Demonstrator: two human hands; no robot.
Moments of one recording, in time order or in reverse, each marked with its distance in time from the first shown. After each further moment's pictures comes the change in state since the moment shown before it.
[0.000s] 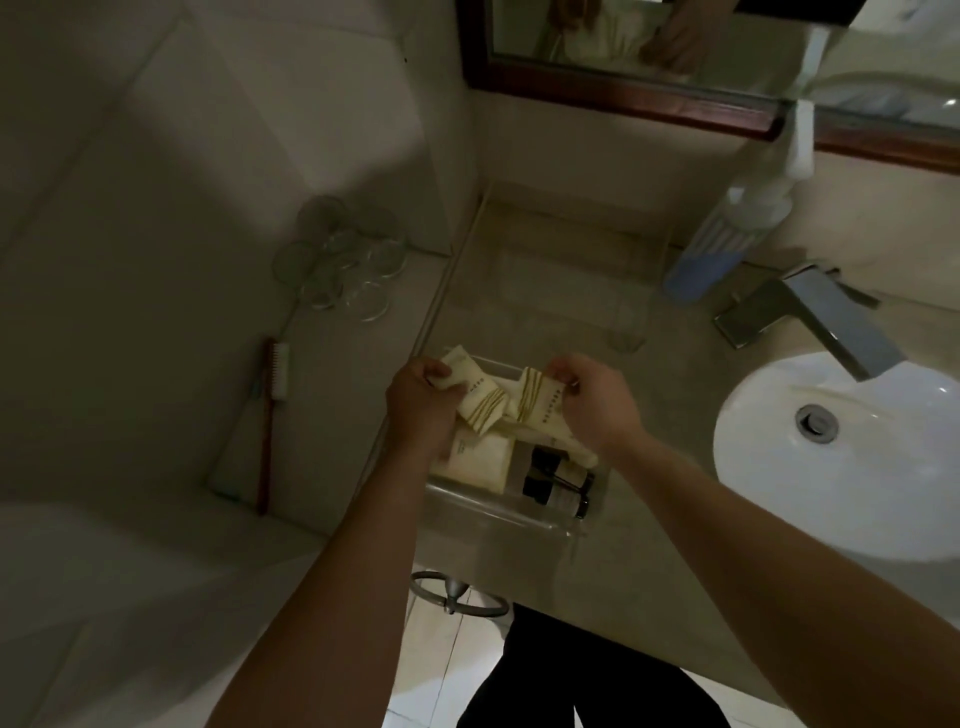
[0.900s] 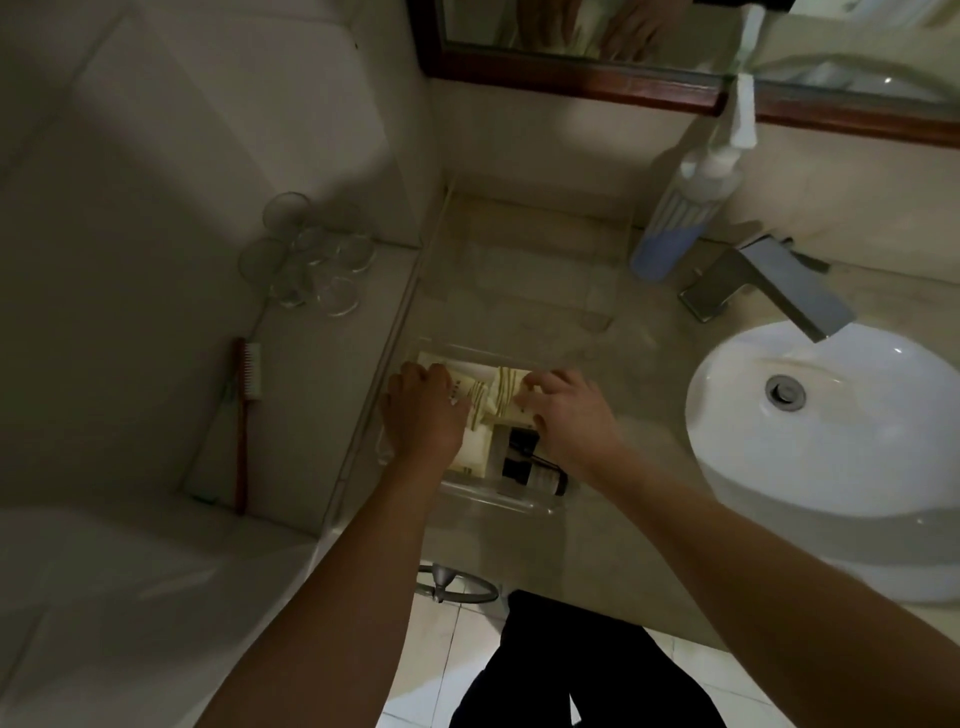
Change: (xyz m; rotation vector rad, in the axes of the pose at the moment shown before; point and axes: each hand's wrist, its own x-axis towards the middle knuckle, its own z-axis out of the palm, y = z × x) left_hand -0.012 -0.032 0.029 0.842 0.048 0.394; right_hand -0.029 0.040 0.021 -0.554 -0.089 -0.337
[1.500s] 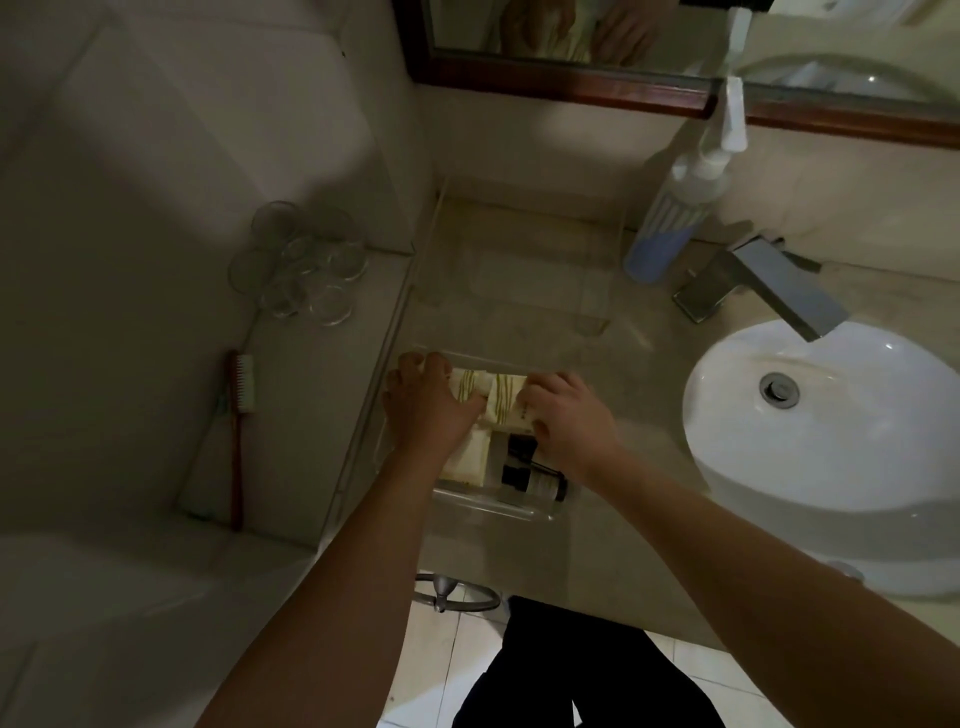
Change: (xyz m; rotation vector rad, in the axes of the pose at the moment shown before) left_hand 0.015 0.011 -0.009 -0.147 -0.033 -0.008; right_hand 0.001 0.000 -0.002 0.075 0.035 0.068
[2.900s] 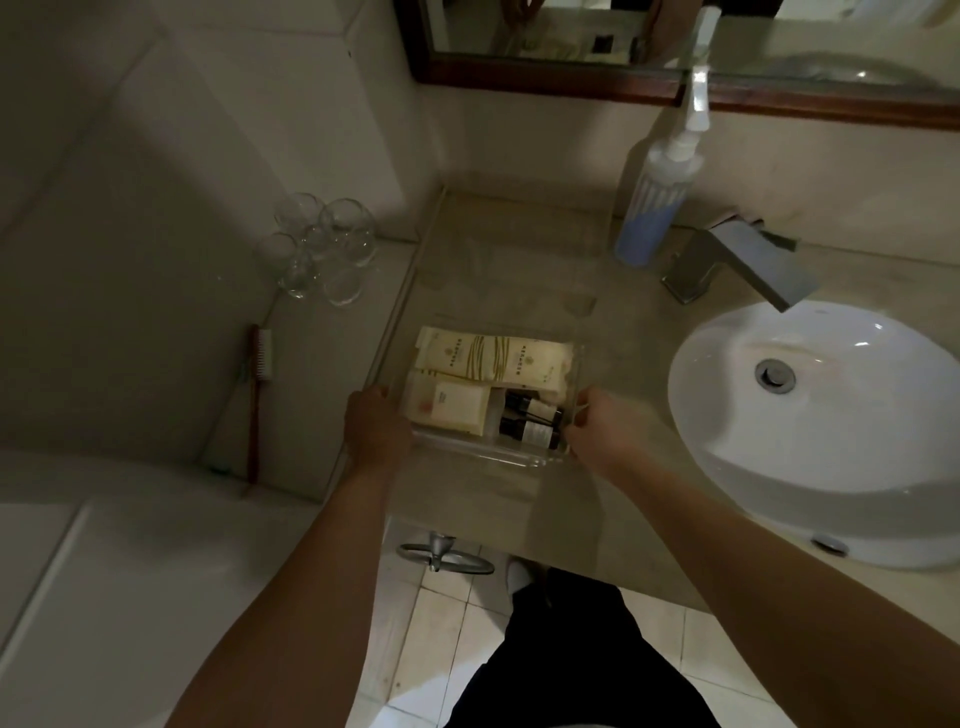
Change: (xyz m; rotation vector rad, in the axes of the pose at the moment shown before) left_hand -0.051 -0.061 -0.009 -0.233 0.021 -0.301; right_hand -0.072 0.005 -0.038 0.330 -0.087 0.482
